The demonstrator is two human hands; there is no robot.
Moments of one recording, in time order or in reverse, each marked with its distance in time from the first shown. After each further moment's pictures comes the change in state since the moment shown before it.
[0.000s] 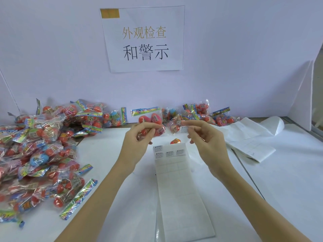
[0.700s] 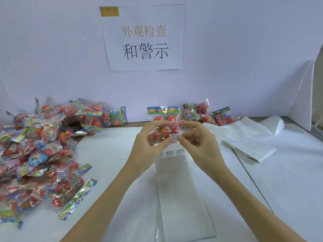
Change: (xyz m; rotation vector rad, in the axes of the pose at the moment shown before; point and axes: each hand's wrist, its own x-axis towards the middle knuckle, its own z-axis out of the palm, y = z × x) left_hand -0.014 0.014 0.022 -0.129 -0.160 0.089; right_hand -0.006 0.002 0.011 -0.079 -0.092 0.004
